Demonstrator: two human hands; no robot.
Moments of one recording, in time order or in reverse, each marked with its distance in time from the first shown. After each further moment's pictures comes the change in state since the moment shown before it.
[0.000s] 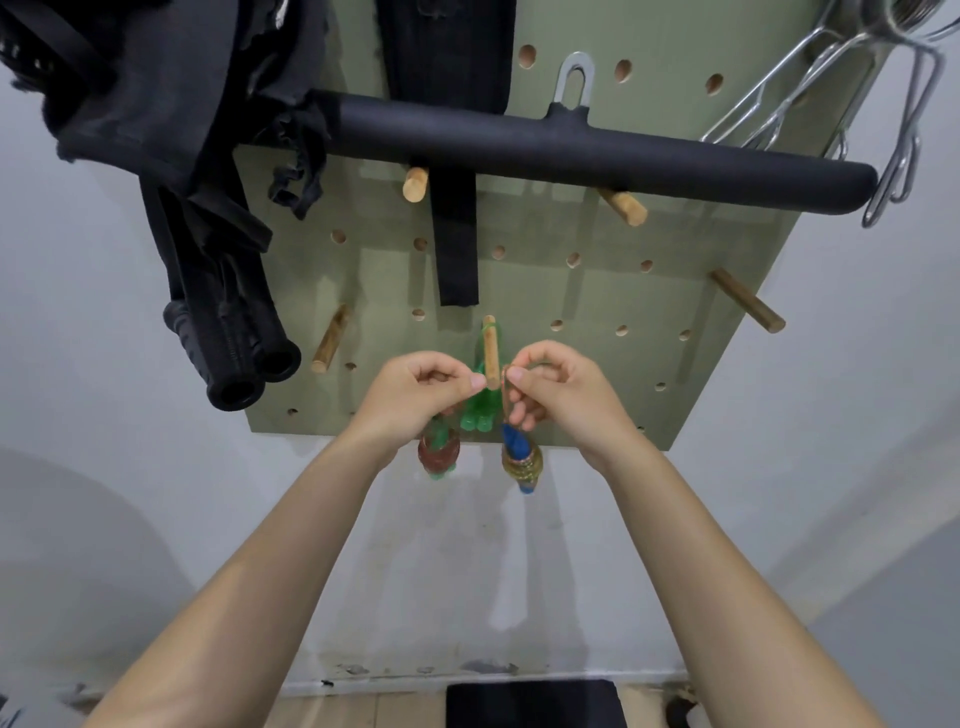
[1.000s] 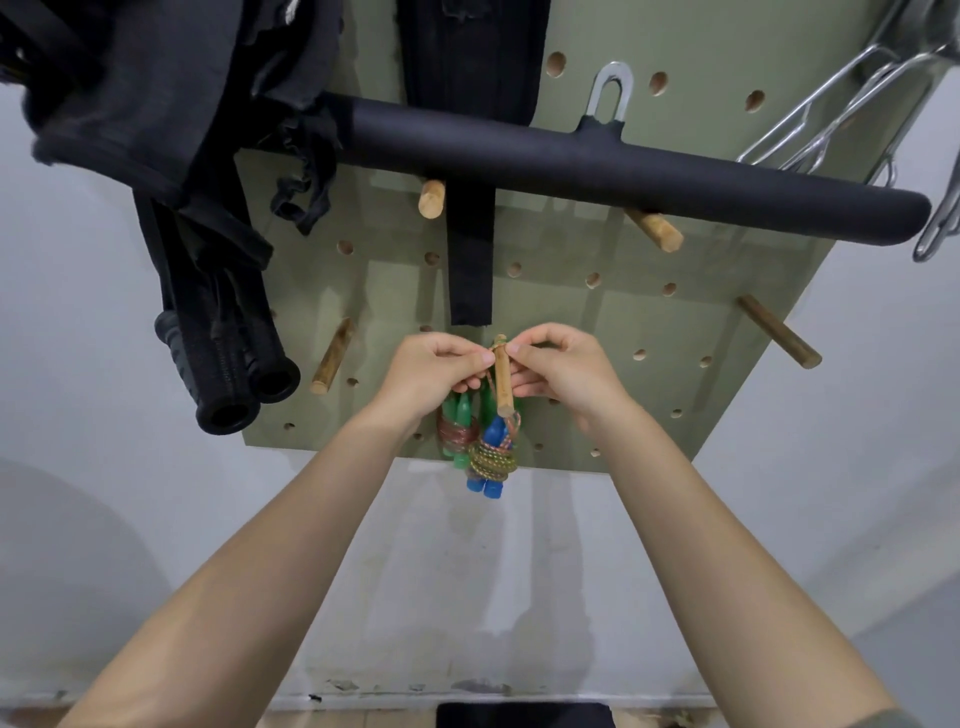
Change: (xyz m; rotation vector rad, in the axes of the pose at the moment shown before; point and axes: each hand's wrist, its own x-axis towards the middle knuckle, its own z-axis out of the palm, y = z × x) left_hand 0.064 -0.003 0.005 0.000 0.053 -0.023; right_hand 0.066 -0.008 0.001 0.010 0.078 0.102
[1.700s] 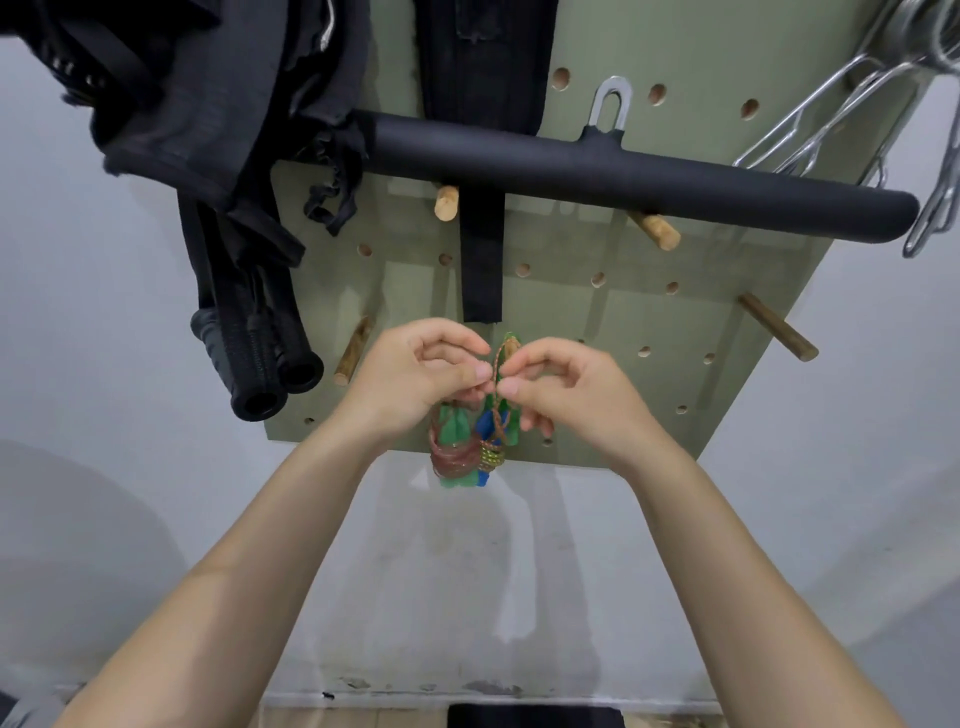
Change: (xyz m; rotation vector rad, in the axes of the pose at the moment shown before) left_hand -0.070 0.043 -0.028 -0.126 -0.133 0.178; right_hand -0.070 -0.019 0.003 -0.092 -0.196 -0.248
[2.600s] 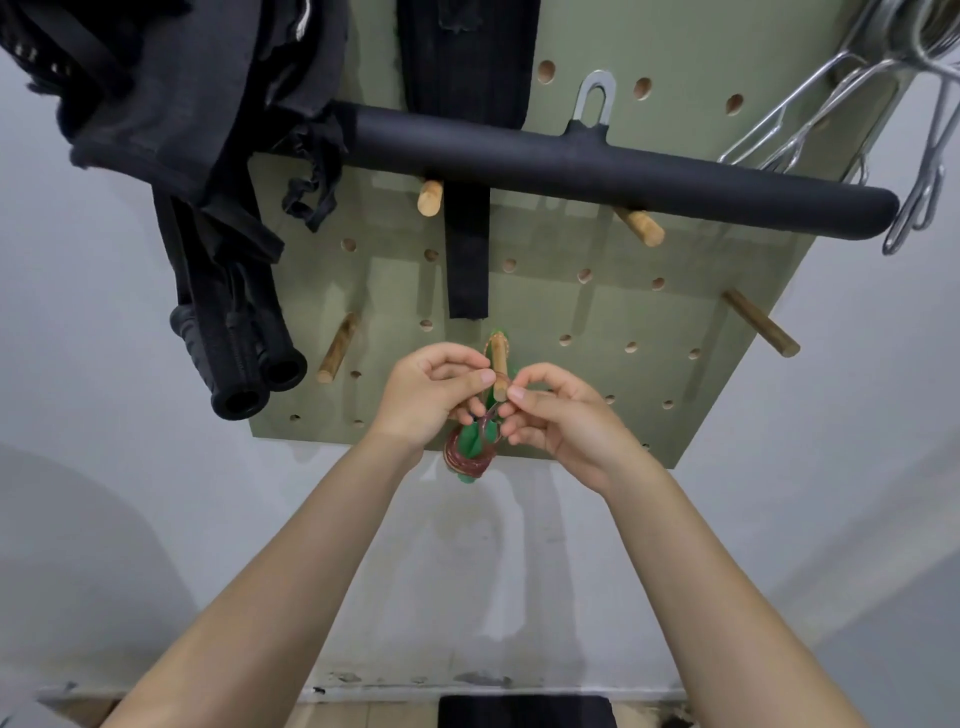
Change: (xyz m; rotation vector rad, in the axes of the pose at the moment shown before) left_hand 0.016 -0.047 0.025 -0.072 0.140 -0.122; right_hand 0.001 0.048 -0.008 0.448 -0.020 0.251
